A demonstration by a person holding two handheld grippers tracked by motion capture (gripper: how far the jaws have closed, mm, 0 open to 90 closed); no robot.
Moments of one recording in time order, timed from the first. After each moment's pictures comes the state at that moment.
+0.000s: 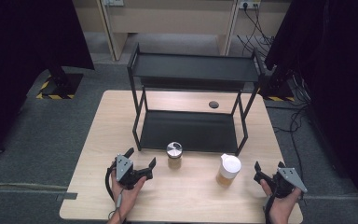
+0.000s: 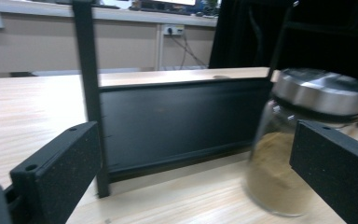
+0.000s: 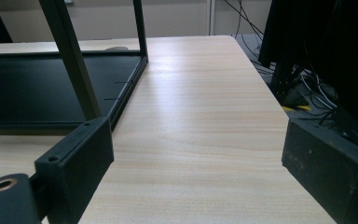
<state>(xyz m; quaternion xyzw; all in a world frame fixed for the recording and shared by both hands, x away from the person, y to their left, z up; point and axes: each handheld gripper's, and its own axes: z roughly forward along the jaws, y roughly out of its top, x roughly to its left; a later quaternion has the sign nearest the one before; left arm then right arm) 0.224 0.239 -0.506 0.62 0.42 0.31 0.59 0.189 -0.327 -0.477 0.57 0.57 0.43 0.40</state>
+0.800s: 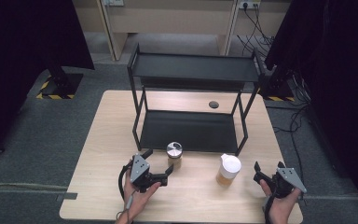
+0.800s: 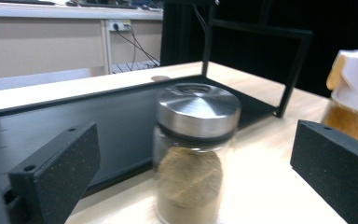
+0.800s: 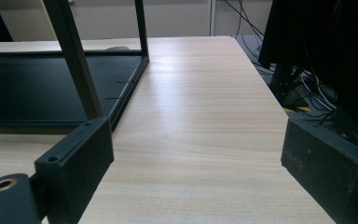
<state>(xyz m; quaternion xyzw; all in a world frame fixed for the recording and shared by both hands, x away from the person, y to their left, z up) 0.232 0.209 -0.482 0.68 0.35 0.26 0.59 0.188 -0.326 -0.478 0.57 0.58 0.43 0.40</state>
